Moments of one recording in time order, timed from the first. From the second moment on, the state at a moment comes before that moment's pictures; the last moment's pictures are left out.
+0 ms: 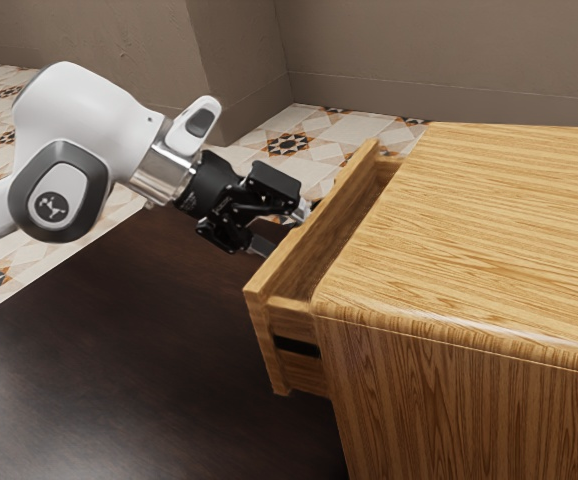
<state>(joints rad) -1.63 -1.03 1.15 -1.93 0.68 2.14 -0.84</state>
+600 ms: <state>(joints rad) -1.54 -1.05 1.14 -1.93 0.69 2.12 -0.83</state>
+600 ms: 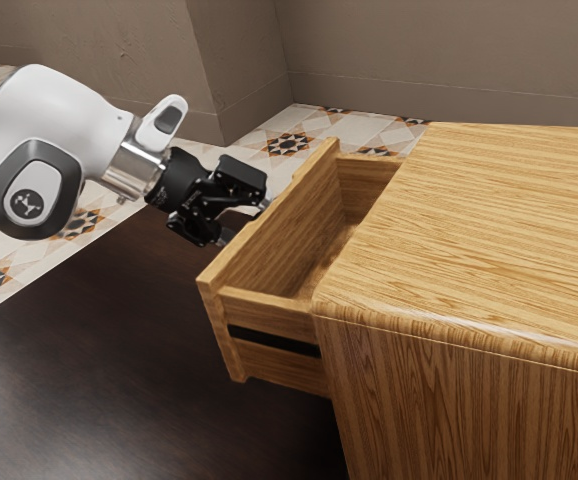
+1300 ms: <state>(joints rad) -1.40 -1.11 1.08 -1.98 0.69 2.06 -0.80</state>
